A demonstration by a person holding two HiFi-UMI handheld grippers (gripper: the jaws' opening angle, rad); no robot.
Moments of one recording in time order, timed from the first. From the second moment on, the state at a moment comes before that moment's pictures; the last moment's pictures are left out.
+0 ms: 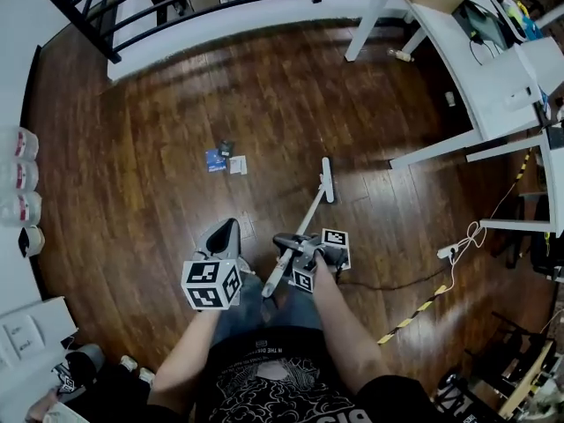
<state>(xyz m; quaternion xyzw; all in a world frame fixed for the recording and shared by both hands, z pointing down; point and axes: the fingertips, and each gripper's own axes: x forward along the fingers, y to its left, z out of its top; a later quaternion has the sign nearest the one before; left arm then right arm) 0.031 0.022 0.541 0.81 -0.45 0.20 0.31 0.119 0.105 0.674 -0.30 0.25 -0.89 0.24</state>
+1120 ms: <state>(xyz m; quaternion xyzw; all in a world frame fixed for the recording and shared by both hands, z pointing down) -0.266 -0.013 0.556 0.71 -0.59 0.14 0.36 -0.159 0.006 0.640 -0.23 0.28 -0.92 0.16</state>
